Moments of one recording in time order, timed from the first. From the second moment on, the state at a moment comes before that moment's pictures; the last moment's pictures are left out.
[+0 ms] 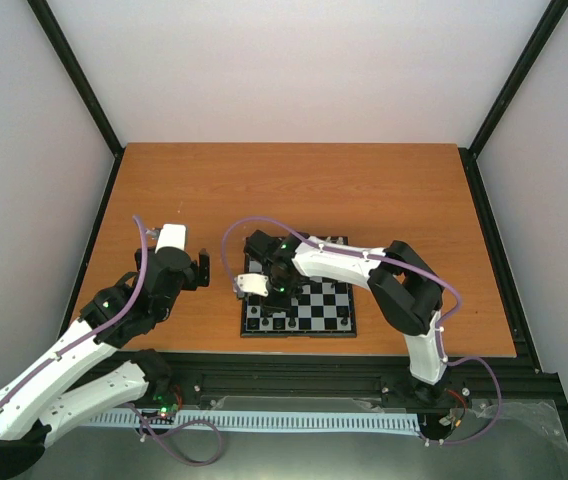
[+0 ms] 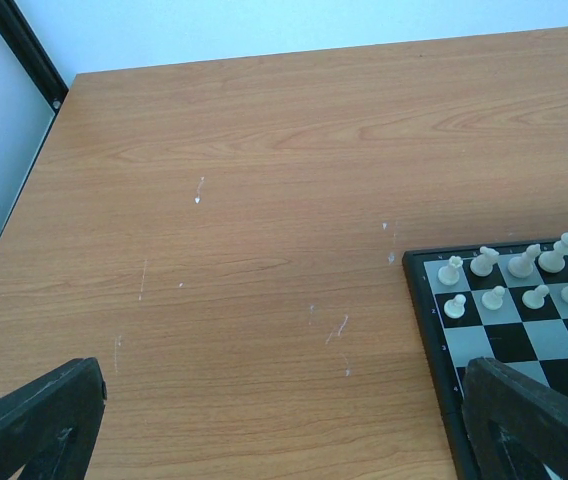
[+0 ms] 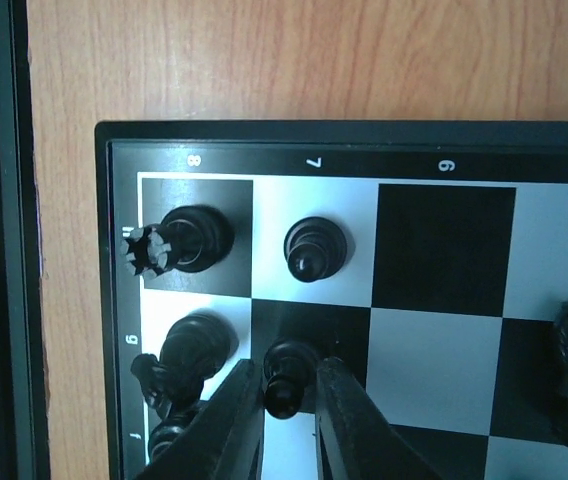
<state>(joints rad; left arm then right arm) -0.76 0.70 0.83 -0.79 -0.66 -0.38 0.97 1.98 1.43 -0.85 -0.33 -0.60</state>
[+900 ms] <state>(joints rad) -0.76 0.73 0.83 -0.78 -0.59 -0.36 0.65 1.42 0.99 -0.88 -0.19 -1.12</state>
